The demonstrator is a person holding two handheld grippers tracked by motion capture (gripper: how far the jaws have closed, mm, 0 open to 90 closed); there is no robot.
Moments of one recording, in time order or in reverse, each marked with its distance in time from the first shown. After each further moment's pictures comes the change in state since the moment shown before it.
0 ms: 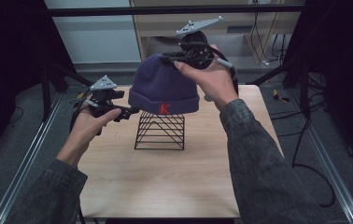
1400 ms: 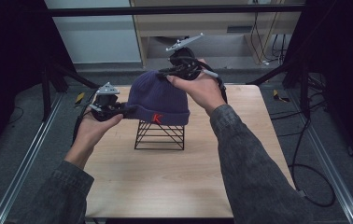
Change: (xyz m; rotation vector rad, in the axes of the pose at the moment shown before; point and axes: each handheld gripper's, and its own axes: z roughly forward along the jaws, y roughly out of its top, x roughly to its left) left arm 0.006 -0.021 0.014 0.097 0.035 -0.027; right arm -0.003 -0.034 0.046 0.132 0.025 0.043
